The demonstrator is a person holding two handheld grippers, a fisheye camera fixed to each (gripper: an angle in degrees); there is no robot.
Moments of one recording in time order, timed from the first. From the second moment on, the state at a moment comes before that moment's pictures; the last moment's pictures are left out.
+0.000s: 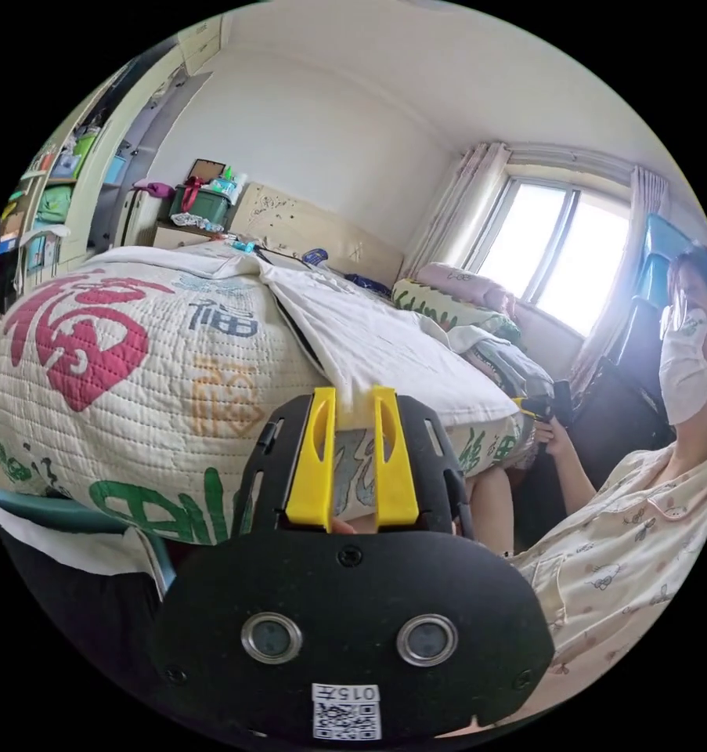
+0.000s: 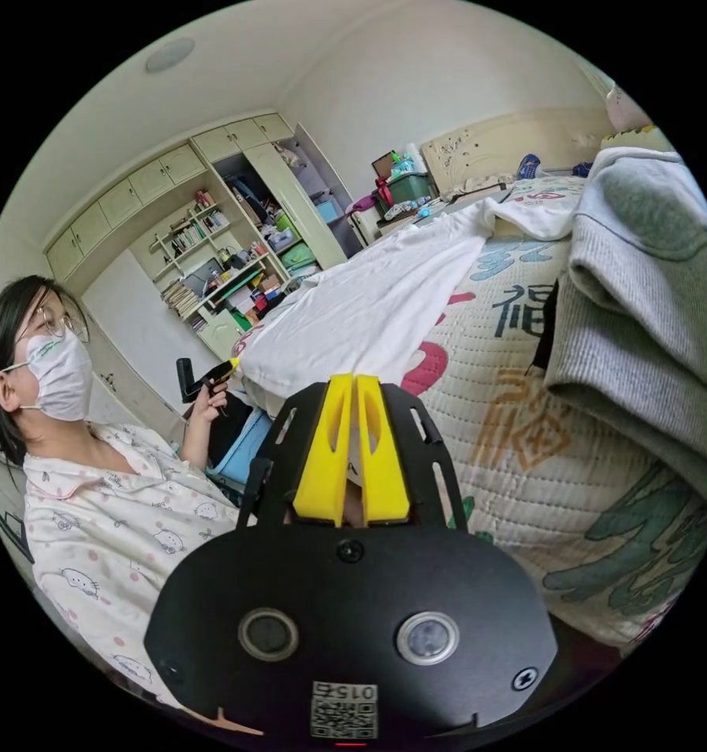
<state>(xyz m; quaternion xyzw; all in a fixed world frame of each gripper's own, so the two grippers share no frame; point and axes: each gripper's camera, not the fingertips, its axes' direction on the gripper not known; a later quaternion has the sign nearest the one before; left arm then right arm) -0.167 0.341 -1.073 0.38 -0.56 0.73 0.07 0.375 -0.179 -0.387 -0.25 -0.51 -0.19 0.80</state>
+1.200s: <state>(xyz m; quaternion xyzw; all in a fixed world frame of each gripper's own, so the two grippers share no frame) 0.161 0.216 -0.685 0.34 -0.66 0.66 -0.09 -0.055 -0.176 -0.385 -0.10 -0.34 -0.39 0.85</state>
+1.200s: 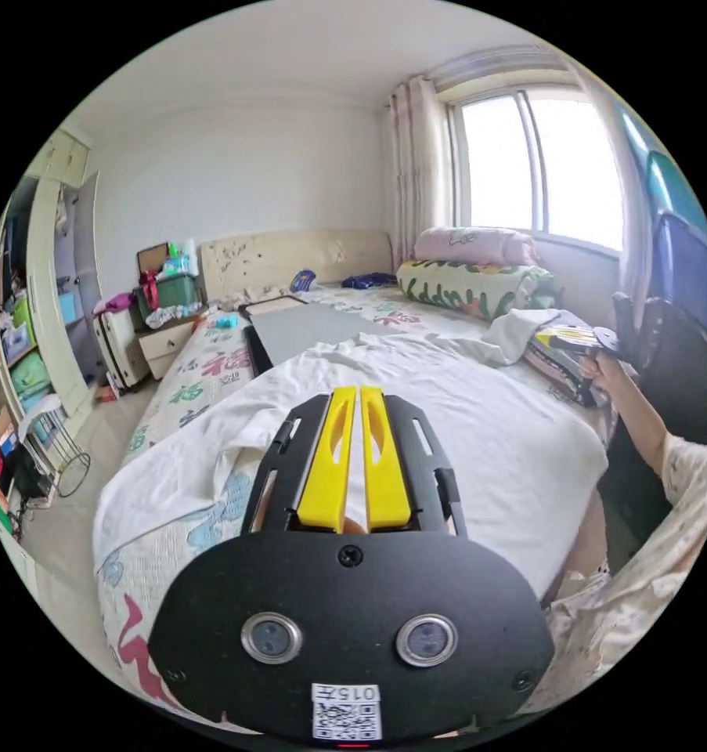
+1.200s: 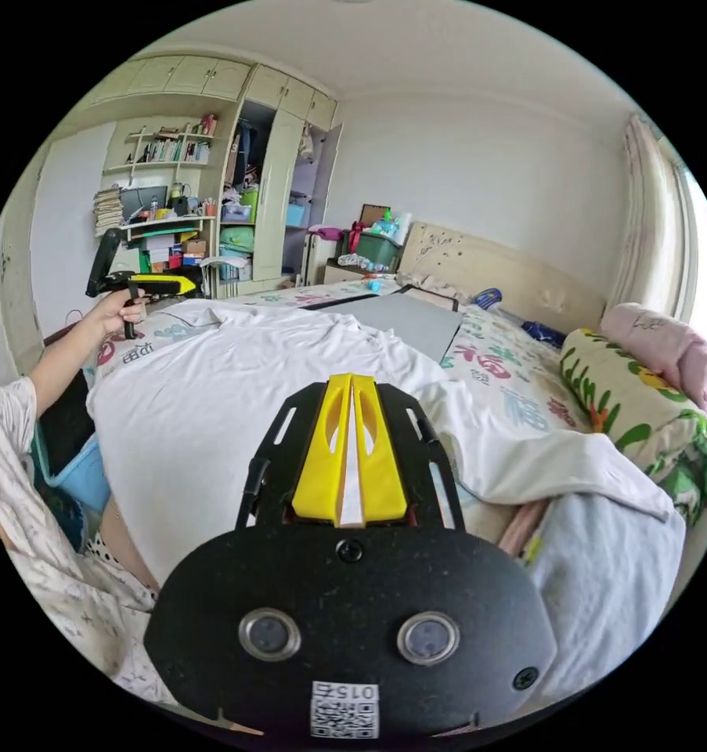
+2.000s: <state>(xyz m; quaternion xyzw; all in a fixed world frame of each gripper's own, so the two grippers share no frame) 0.636 -0.132 -0.519 0.45 -0.78 0.38 -0.22 -0.524 -0.182 -0.065 -0.20 0.04 -0.51 0.84</state>
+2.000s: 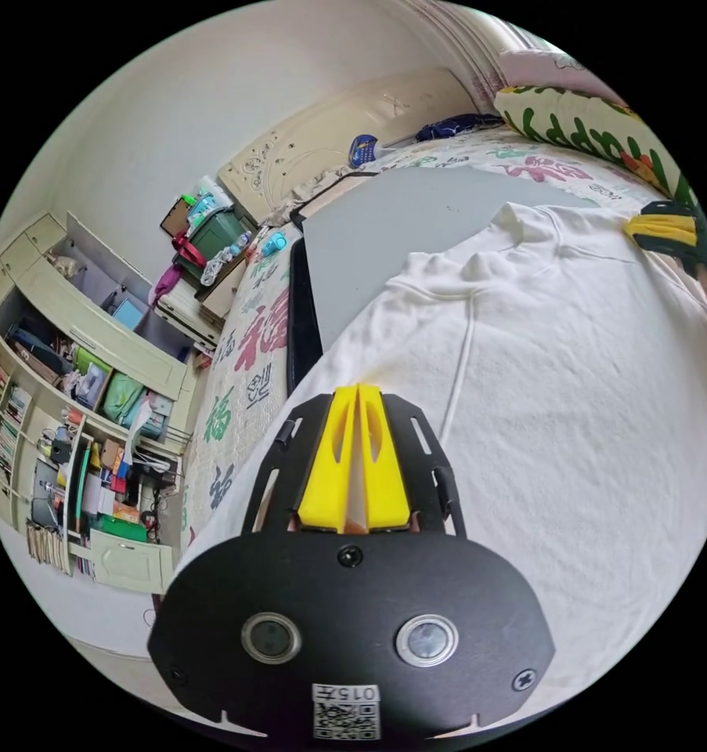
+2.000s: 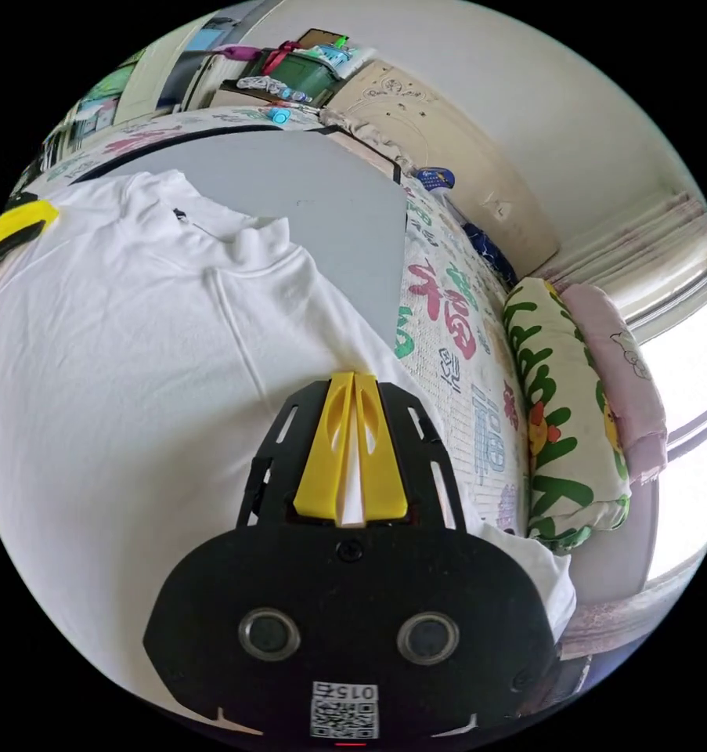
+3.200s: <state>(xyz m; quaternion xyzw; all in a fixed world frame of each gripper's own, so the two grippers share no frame) 0.566 -0.095 -0.483 -0.08 -0.85 0.51 -0.08 0.175 -0.666 -0.370 -0.13 -0.05 0.19 0.97</state>
